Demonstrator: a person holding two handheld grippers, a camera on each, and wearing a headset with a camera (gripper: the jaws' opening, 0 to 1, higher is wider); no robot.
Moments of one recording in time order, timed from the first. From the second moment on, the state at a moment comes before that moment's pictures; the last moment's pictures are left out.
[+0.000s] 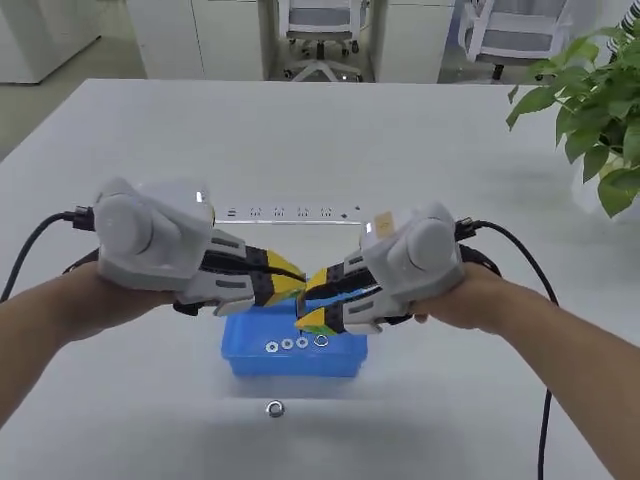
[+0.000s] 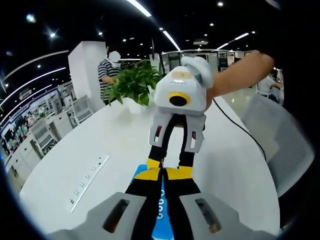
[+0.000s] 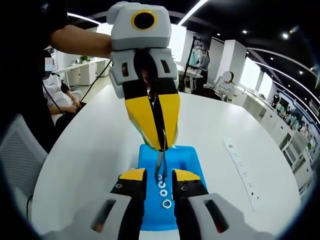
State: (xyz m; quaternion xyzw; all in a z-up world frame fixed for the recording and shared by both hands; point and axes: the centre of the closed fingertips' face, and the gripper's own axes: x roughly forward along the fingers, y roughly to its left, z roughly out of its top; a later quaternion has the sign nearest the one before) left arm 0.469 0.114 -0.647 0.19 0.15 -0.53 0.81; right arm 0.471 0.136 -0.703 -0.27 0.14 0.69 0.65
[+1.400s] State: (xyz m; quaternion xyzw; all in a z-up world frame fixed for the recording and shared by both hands) left arm 0.407 0.138 -0.654 0.17 0.16 -0.52 0.82; right arm 0.422 0.076 -0.713 -0.24 0.21 0.61 0.72
